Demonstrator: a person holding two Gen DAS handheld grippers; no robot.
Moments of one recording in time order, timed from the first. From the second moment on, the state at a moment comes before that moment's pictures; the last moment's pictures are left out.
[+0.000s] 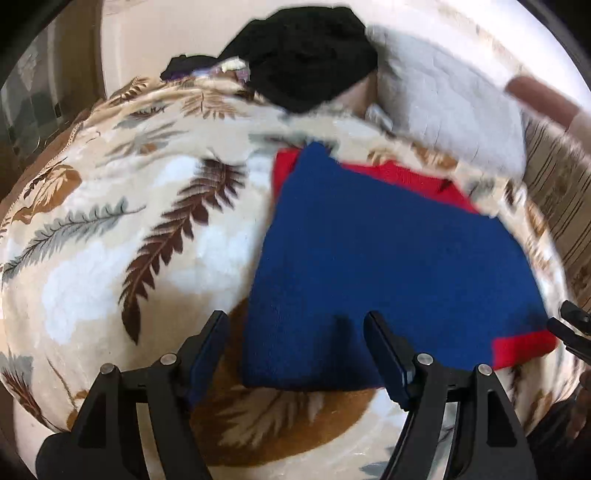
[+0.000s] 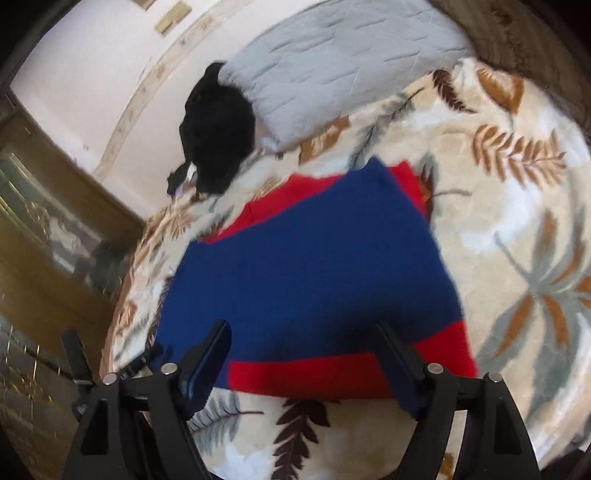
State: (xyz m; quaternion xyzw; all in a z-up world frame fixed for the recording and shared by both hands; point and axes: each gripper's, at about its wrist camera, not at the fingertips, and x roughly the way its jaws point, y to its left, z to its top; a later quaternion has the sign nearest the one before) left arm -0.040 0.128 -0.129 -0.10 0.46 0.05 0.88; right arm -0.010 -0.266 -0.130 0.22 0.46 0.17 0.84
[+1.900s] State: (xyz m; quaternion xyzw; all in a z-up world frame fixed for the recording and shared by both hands) left arm -0.047 0.137 -0.135 -0.09 0.47 0.09 0.87; right arm 0.120 -0.270 -0.117 0.24 0.49 0.14 0.83
